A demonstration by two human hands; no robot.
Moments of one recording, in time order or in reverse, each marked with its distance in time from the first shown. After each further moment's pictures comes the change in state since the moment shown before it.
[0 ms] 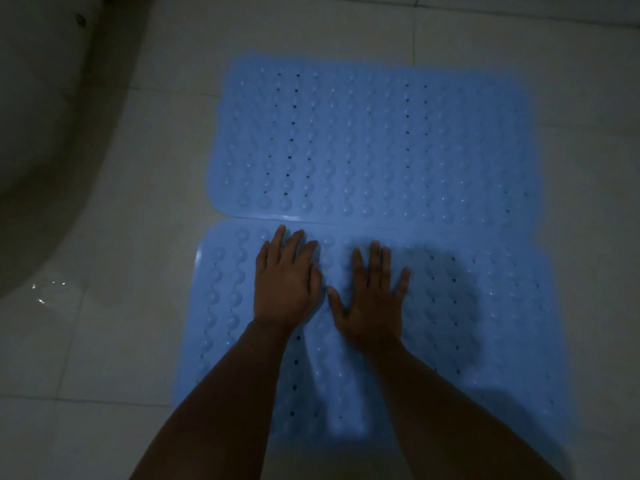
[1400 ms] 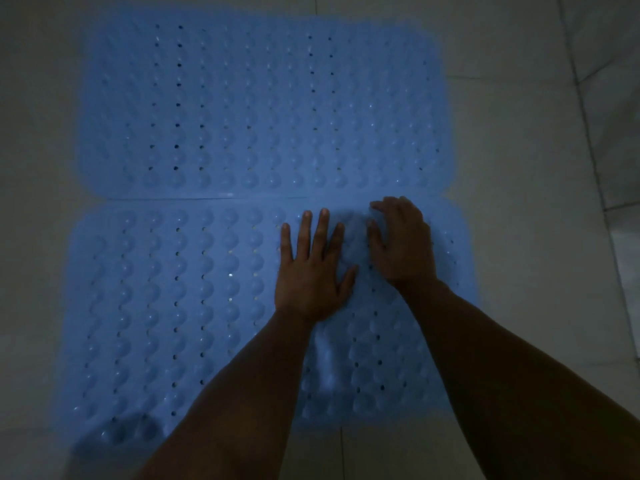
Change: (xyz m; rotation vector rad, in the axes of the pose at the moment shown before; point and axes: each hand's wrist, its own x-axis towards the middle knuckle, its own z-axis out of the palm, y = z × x) left_hand -0.002 0.165 0.082 0.070 -0.220 0.222; right_hand 0.040 0.185 -0.058 0.250 0.195 0.026
